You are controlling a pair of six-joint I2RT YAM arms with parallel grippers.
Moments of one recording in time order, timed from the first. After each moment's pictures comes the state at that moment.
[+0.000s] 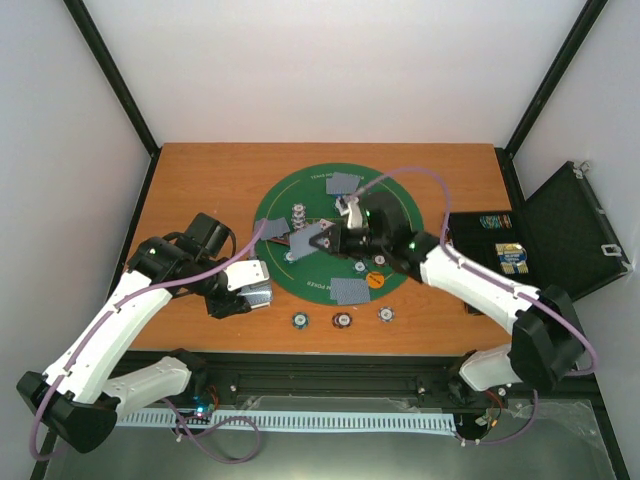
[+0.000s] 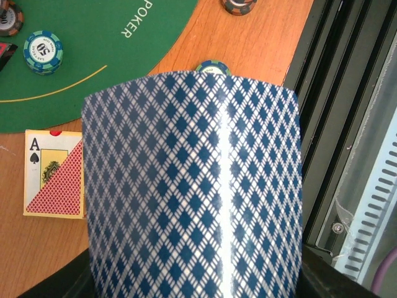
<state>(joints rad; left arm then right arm) -0.50 1.02 1.12 -1.36 0.28 0.67 0.72 1.37 0.91 0.01 -0.59 0.93</state>
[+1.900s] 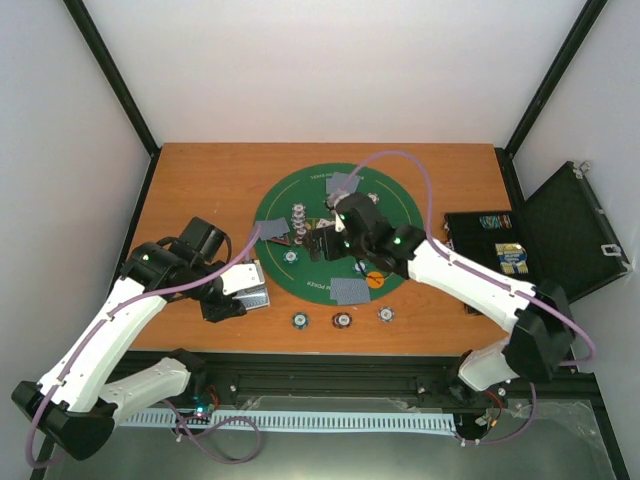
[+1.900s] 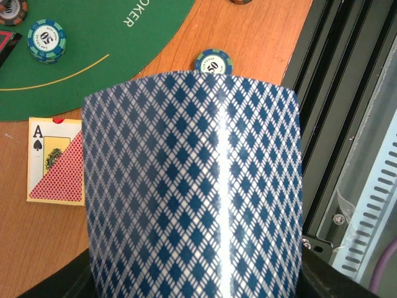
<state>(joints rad) -0.50 0.97 1.11 -1.38 0.25 0.66 0.84 1.51 1.27 -0.50 0.11 0.35</state>
